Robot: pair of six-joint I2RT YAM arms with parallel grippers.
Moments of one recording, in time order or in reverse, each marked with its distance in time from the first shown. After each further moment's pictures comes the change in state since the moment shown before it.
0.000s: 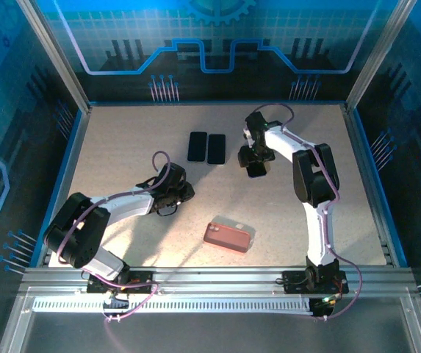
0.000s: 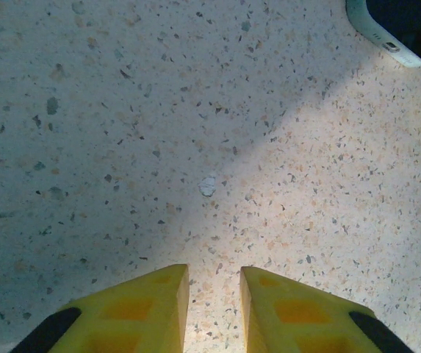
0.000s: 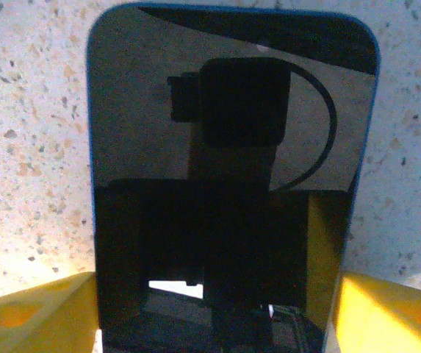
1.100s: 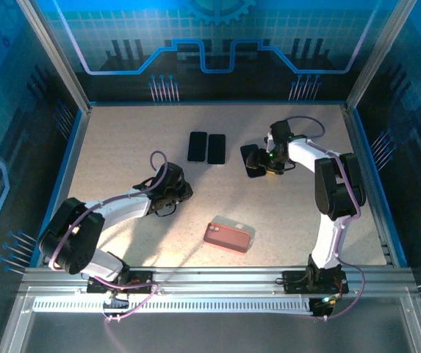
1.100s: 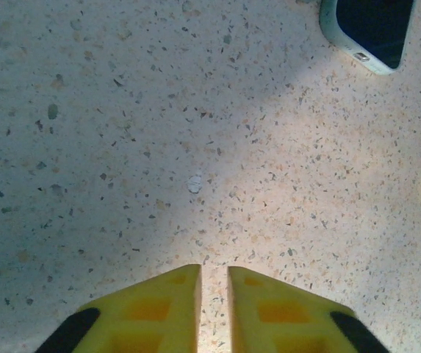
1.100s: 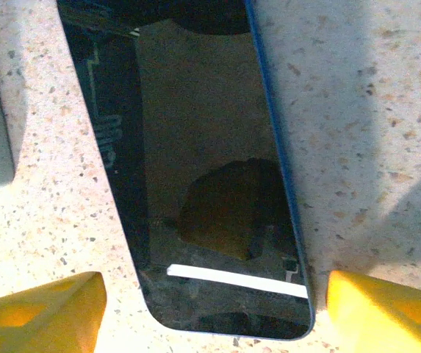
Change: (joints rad) left arm 0.000 -0.050 -0.016 0.000 0.000 -0.001; right arm -0.124 -0.263 -0.393 0.246 -0.307 0.280
